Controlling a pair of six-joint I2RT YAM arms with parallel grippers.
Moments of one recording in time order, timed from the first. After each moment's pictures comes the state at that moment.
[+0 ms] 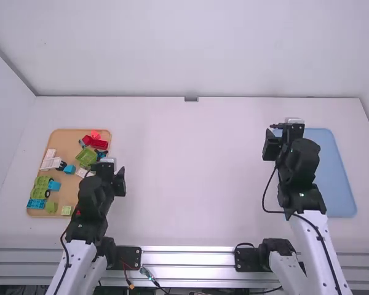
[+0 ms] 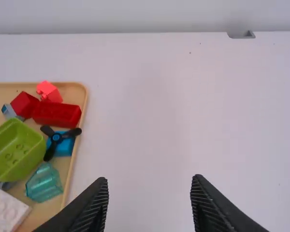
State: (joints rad) left arm 0.00 0.51 0.18 -0.10 0.00 -0.01; right arm 0.00 0.86 0.63 -0.11 -0.02 0.00
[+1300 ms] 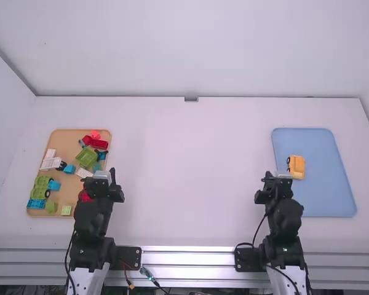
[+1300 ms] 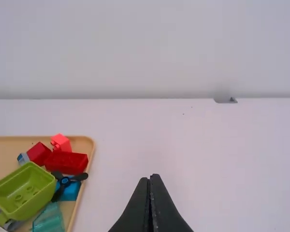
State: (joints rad) left arm 0.00 0.01 0.01 -0.10 0.00 -0.01; right arm 0.00 0.14 0.01 -0.10 -0.02 0.00
